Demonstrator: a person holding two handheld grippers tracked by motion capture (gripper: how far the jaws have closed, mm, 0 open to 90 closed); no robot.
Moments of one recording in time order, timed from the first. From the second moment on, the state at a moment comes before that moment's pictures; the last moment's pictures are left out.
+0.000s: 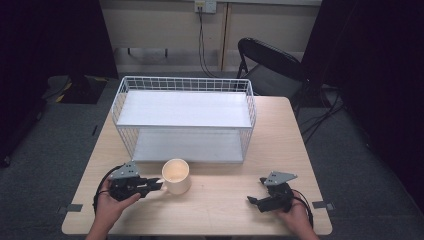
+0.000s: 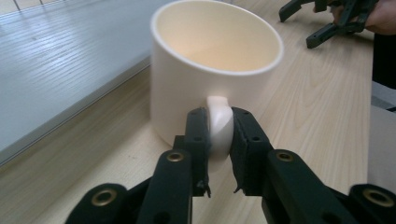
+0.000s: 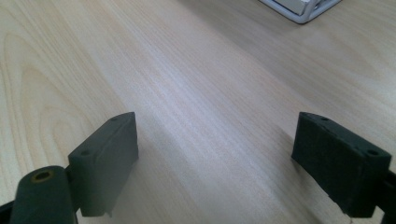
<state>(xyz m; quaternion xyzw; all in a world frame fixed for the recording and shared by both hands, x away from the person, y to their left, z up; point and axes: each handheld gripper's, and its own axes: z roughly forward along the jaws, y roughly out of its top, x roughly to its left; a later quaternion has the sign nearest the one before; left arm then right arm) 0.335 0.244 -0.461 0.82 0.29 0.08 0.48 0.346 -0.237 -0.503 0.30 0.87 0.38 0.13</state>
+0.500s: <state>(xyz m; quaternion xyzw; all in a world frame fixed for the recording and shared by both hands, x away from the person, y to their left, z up) 0.331 0.244 -0.458 0.82 0.31 0.12 0.46 0.346 -0.237 -0.503 0.30 0.87 0.38 0.13</state>
